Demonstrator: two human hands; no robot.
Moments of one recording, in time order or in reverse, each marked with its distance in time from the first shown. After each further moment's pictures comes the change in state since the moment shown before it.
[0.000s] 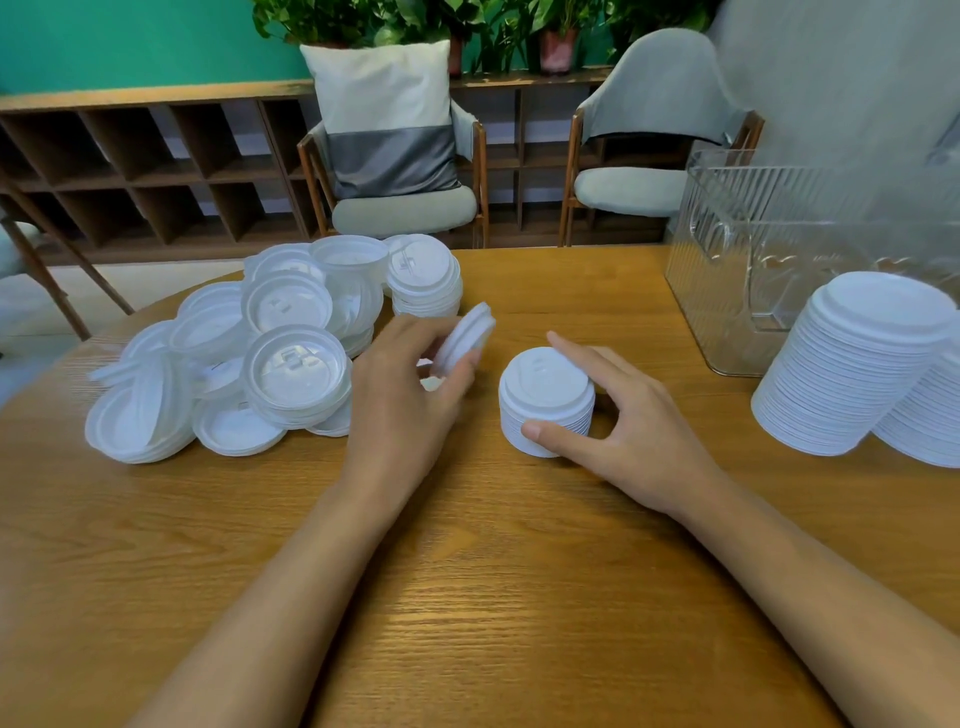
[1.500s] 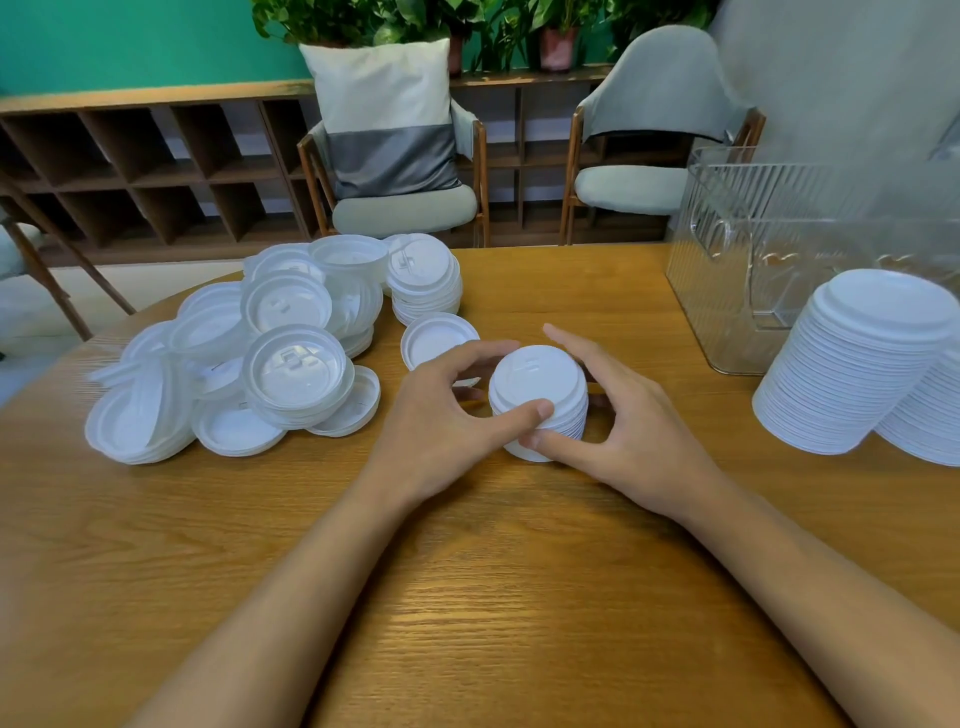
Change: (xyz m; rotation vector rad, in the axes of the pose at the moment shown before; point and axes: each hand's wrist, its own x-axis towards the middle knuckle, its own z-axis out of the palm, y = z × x) left_hand -0.008 0.015 0.005 -0.285 -0.411 -0.241; right_hand 0.000 0.000 0.000 0.025 -0.033 -0.057
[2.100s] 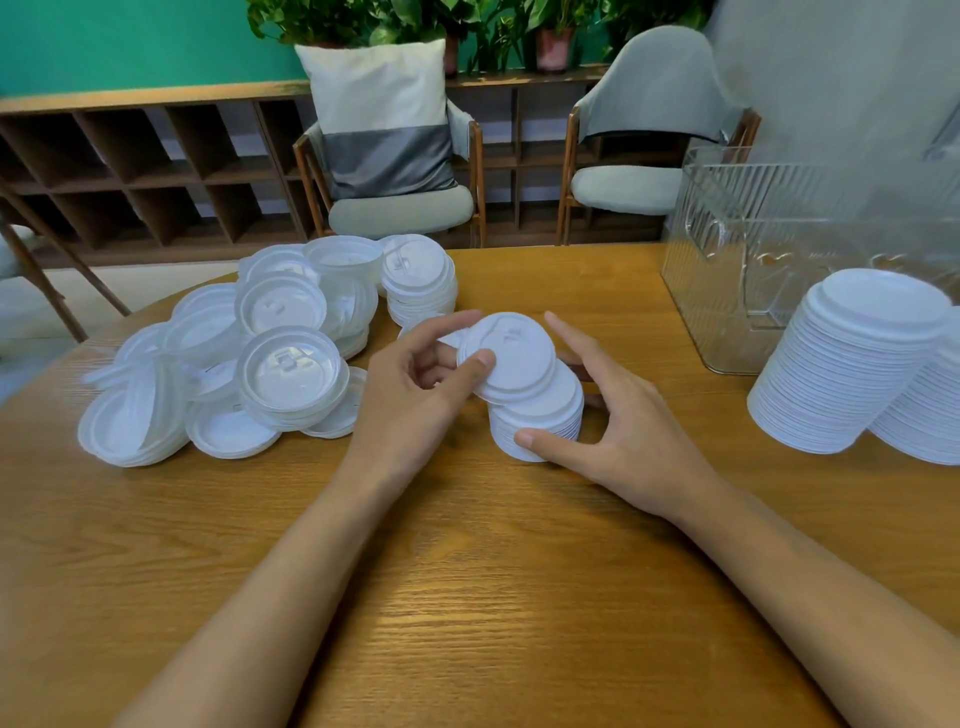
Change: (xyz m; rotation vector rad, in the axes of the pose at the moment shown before) left_hand 0.007 0.001 -0.009 -0.275 0.170 -0.036; right_hand 0.000 -0.003 0.000 0.026 -0.002 0.032
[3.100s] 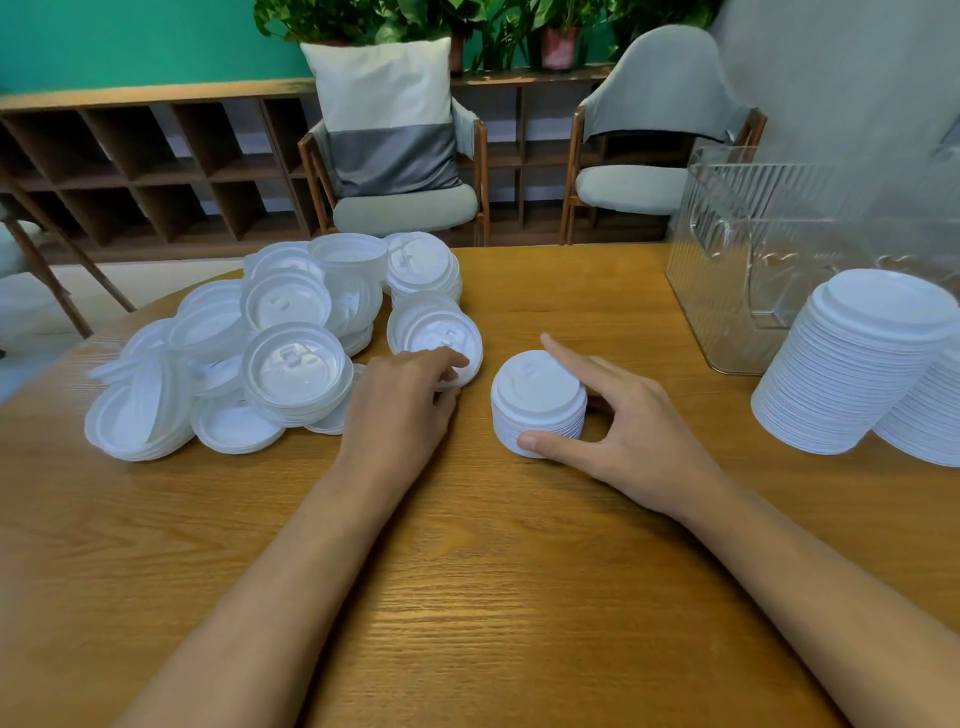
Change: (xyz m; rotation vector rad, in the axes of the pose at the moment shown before) left_hand 0.013 -0.035 -0.017 0.899 0.023 0.331; right_hand 0.000 0.005 -0.001 -0.048 -0.019 0.033
